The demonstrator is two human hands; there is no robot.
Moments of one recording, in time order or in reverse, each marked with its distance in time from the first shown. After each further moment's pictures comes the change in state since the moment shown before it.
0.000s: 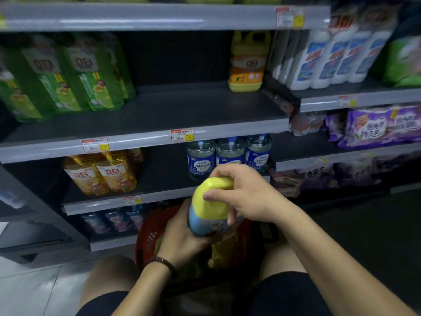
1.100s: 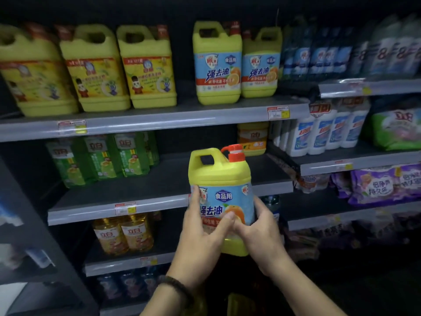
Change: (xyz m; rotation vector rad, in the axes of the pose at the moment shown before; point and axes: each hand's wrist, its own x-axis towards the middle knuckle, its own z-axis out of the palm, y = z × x) left_hand 0.011 0.159 -0.059 -0.297 0.165 0.138; right_hand -0.002 -0.049 0.000 0.311 0.525 -0.124
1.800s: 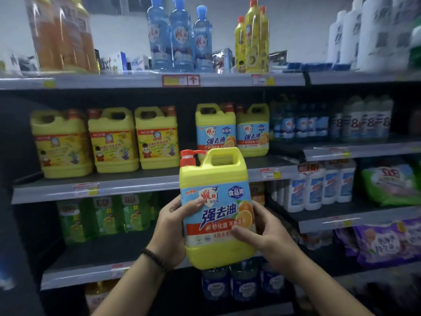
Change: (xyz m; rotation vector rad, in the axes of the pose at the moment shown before) left_hand 0.083 0.107 -0.049 -0.546 -0.135 0.025; right_hand 0.058 -0.102 -0.048 0.036 -0.306 -0.120
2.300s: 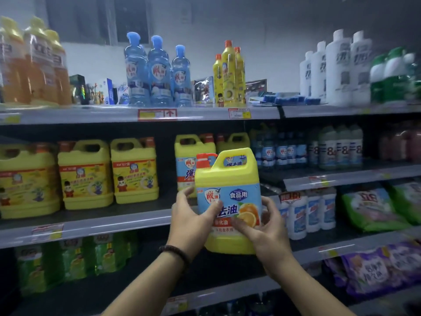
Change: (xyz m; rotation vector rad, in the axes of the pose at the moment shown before) left_hand 0.079 0.021 0.087 0.451 0.170 0.197; right_hand 0.054 -0.032 -0.044 0.145 0.441 -0.207
